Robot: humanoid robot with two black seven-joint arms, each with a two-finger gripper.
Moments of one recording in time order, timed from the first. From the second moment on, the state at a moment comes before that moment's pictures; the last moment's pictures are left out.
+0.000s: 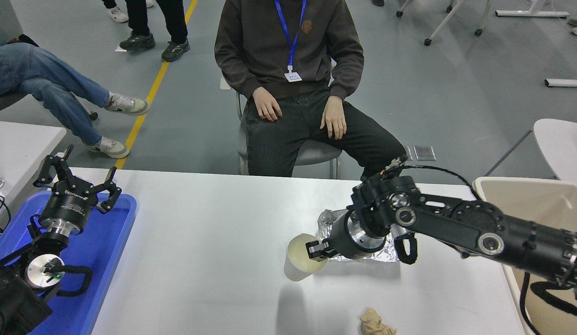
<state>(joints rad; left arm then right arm) -0.56 0.46 -0.60 -0.39 -0.23 -0.70 -0.59 1.08 -0.36 0.27 1.45 -0.90 0.61 -0.78</state>
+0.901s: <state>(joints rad) -0.56 0.46 -0.60 -0.39 -0.23 -0.70 -0.59 1.30 -0.90 0.24 1.61 -0.76 0.78 -0.78</state>
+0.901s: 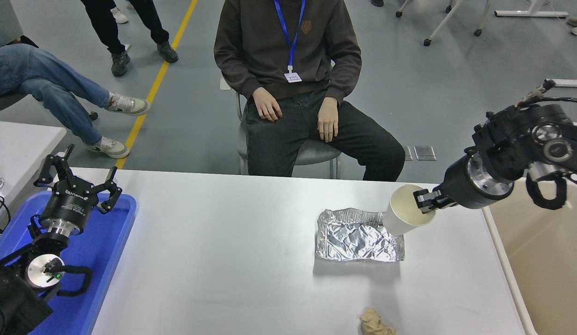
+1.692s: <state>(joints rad) -0.56 0.46 -0.60 -0.39 -0.23 -0.70 -0.59 1.31 -1.28 0.23 1.53 -0.74 0.87 -0.76</state>
